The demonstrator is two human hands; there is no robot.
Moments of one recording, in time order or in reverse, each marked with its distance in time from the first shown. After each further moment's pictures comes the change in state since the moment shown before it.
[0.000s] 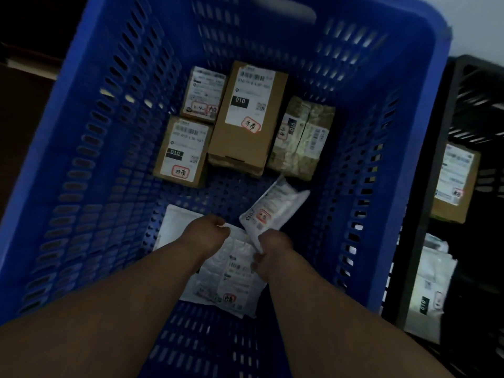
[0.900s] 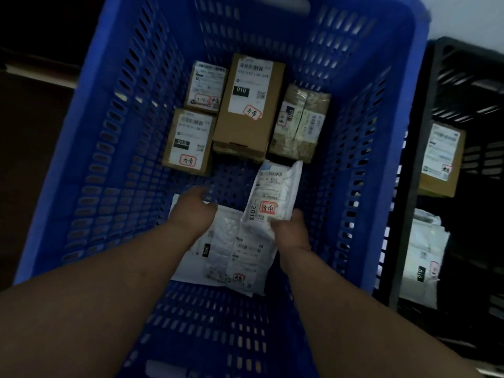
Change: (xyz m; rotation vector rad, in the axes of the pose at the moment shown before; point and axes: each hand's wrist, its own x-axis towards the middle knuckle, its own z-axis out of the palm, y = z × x) left_hand -0.014 -0.020 -0.028 0.000 0.212 0.161; right_hand -0.031 0.030 -0.030 -0.103 0.028 -0.498
